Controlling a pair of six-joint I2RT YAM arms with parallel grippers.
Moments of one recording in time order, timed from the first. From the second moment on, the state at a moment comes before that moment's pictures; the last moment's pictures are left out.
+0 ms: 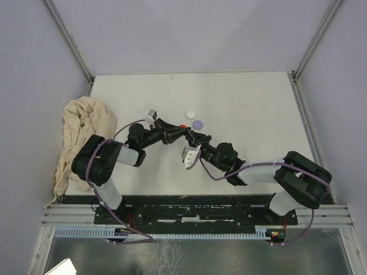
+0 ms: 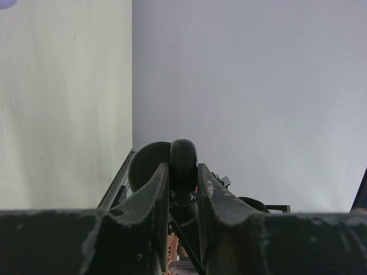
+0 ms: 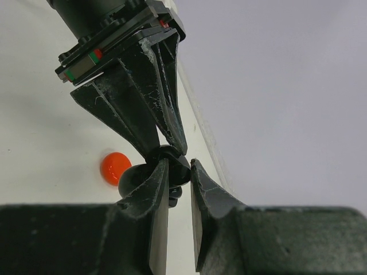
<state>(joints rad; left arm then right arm) -0.36 1.73 0.51 1.21 0.68 -1.61 0.93 1.52 0.50 1.05 0.01 -0.98</state>
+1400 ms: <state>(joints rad) -0.37 1.78 0.50 1.29 0.62 -1.65 0.97 1.55 0.50 1.09 0.13 -1.00</state>
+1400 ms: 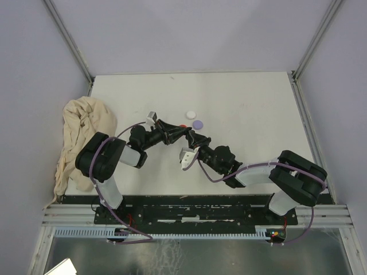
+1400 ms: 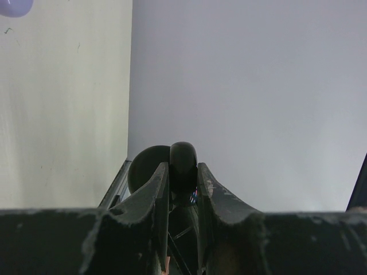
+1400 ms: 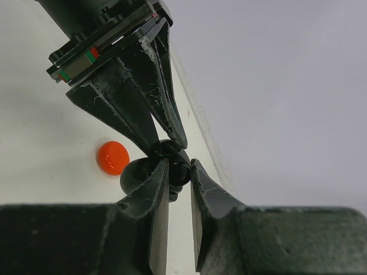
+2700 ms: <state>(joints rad) -0.37 1.81 0.49 1.33 0.53 -1.72 1.03 1.52 0.52 1.03 0.16 -0.89</state>
